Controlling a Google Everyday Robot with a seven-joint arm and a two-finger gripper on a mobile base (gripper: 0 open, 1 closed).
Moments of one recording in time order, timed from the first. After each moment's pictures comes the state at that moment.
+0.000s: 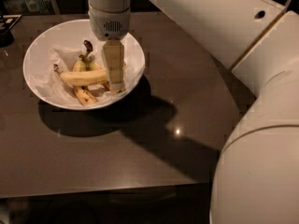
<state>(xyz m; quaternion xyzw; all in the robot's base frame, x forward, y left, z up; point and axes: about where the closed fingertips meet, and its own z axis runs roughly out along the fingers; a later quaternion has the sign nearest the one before) 0.576 0.087 0.928 -0.79 0.60 0.01 0.10</state>
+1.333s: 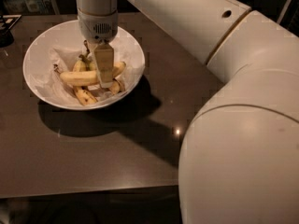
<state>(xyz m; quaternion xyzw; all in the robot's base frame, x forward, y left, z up) 0.584 0.116 0.914 -0.82 0.57 0.02 0.08</state>
